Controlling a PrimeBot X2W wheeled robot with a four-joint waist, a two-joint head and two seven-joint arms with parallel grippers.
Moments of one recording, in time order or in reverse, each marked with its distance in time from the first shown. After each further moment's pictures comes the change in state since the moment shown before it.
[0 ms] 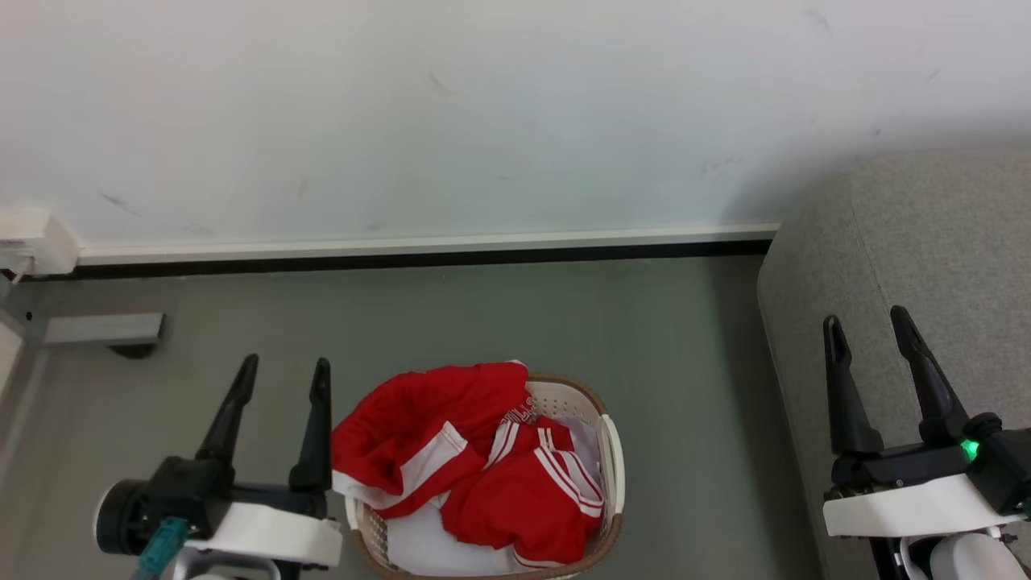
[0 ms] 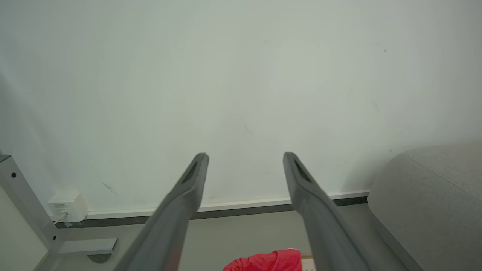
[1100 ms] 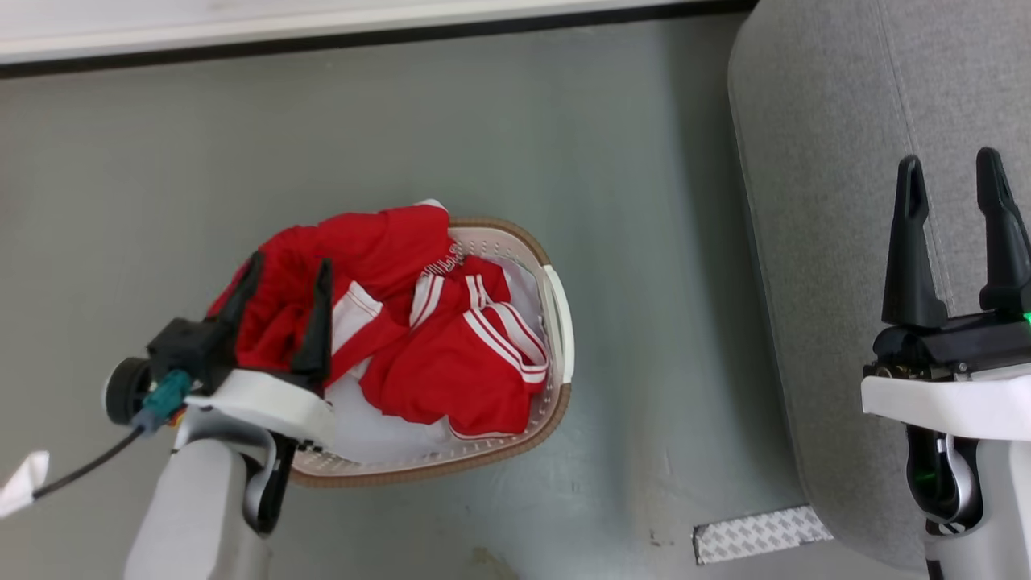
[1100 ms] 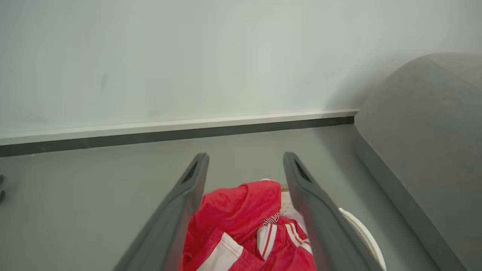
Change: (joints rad) left arm -0.343 0.063 -0.039 0.330 -0.054 -0.060 0.000; right arm -0.208 0.024 -0.054 -0.108 0.051 0.000 0.000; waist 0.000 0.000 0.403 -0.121
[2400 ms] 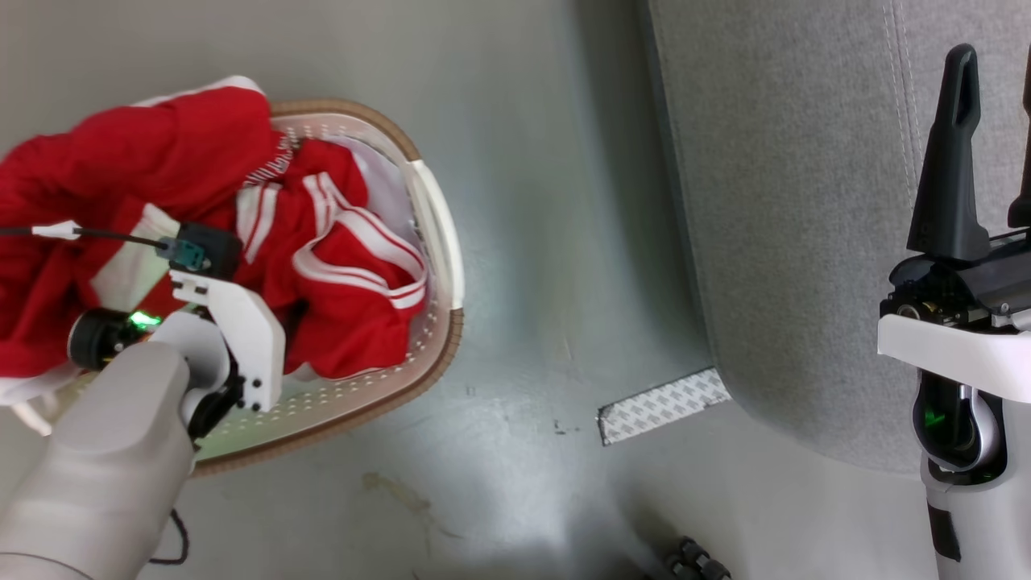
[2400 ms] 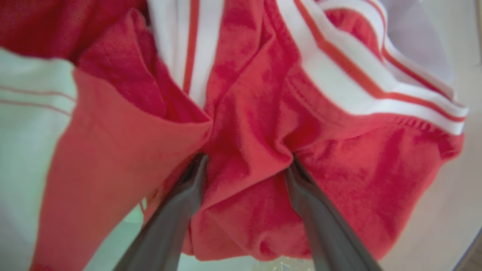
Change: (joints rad) left arm -0.453 0.282 -0.733 0.552 -0.555 -0.002 0.423; right arm -0.124 0.012 0.036 -0.106 0.096 0.000 0.000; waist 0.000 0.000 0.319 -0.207
